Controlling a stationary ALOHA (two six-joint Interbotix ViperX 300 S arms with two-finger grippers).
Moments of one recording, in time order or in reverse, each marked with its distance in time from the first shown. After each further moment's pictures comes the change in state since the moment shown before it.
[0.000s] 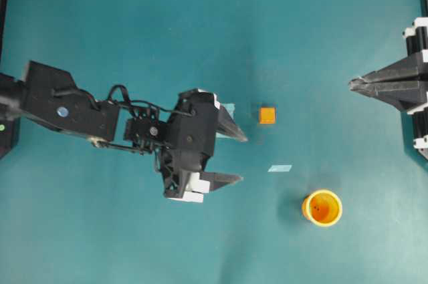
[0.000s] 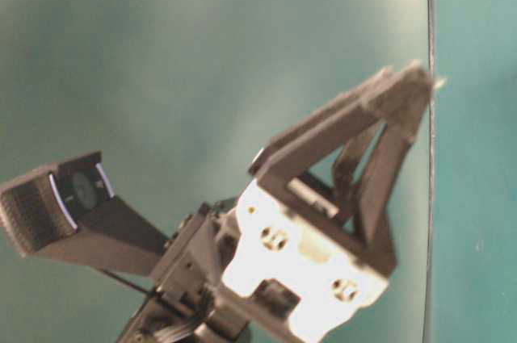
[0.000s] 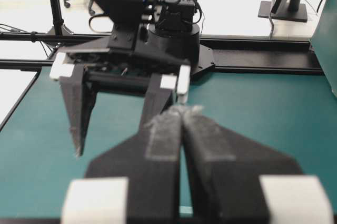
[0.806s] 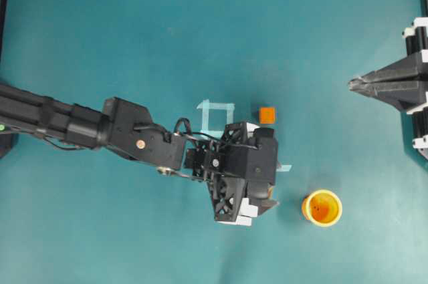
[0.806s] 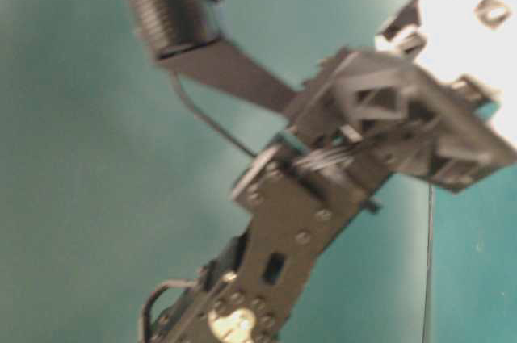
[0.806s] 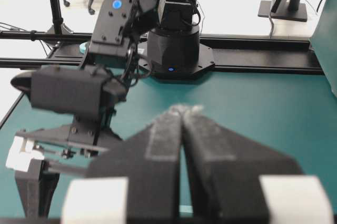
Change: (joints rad) left arm -0.035 0.325 -0.279 -0.002 0.057 -0.084; right arm 0.000 0.003 0.000 0.000 0.000 -0.002
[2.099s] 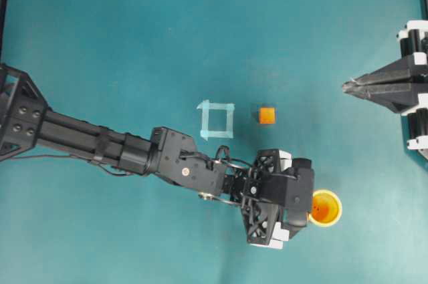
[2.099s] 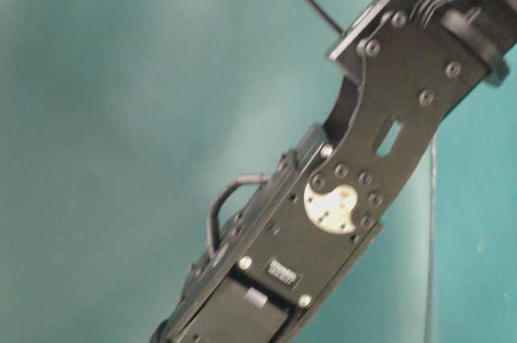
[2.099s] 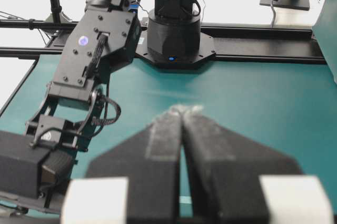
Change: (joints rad) left arm -0.044 0.221 -0.267 0.000 0.051 -0.008; right arm 0.000 0.029 0.000 0.000 -0.002 0.003
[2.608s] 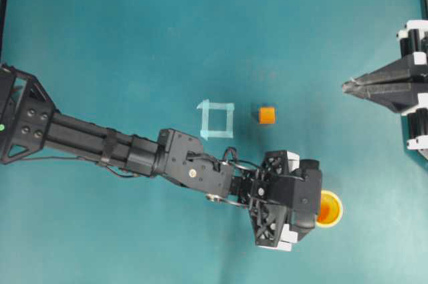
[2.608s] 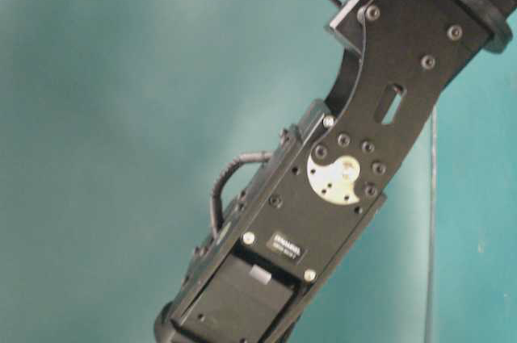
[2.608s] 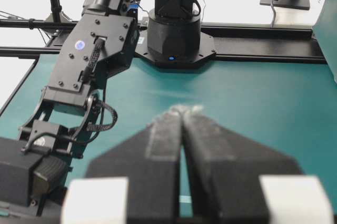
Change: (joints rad) left arm 0.002 0.034 -0.061 0.000 -0.002 0.000; right arm 0.000 0.002 0.000 0.000 0.000 -0.002
